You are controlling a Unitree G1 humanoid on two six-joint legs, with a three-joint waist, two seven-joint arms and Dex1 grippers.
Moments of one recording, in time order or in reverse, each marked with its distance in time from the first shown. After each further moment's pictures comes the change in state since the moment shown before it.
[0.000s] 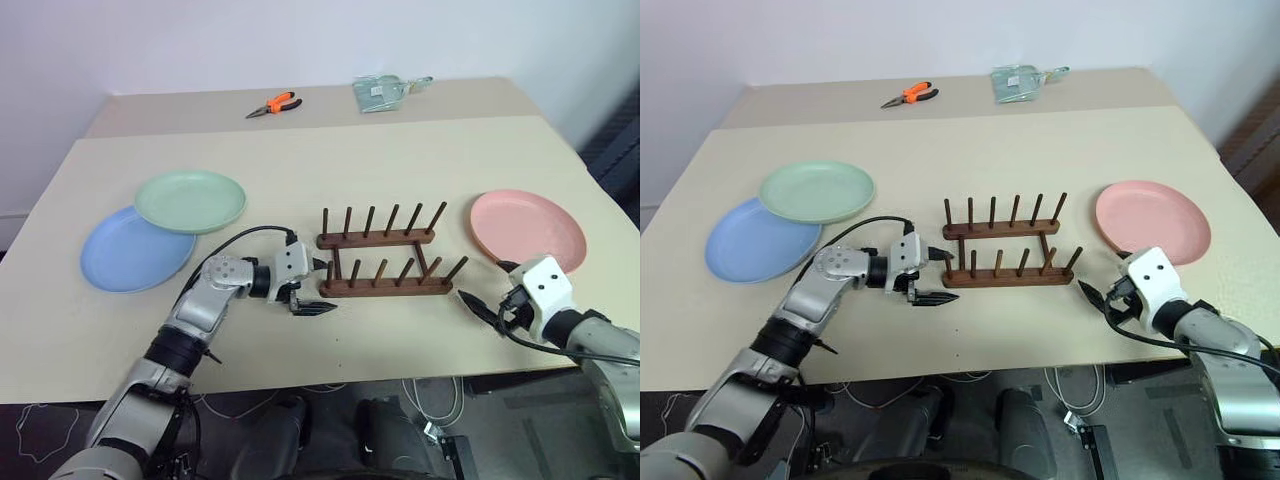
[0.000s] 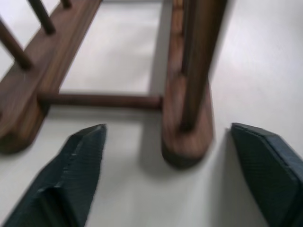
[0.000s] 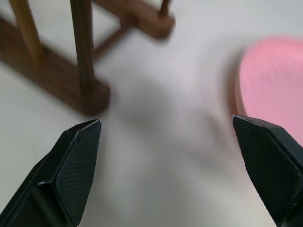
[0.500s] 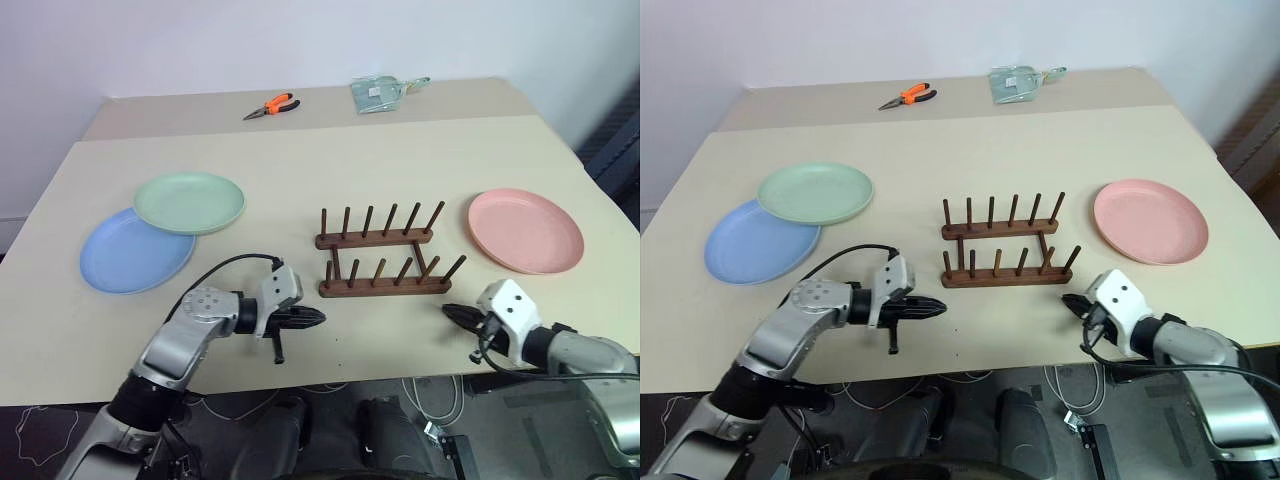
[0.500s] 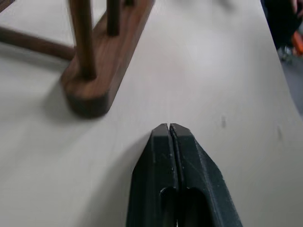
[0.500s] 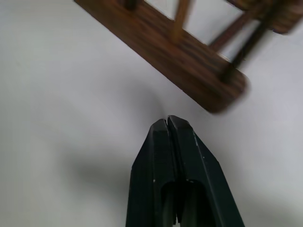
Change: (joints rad) left arm 0.196 0.000 -0.013 -0.376 -0.107 0.386 0.120; right arm -0.023 -0.001 0.188 -0.085 -0.014 0.057 0.088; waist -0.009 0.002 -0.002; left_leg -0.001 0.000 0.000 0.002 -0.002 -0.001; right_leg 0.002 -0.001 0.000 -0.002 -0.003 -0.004
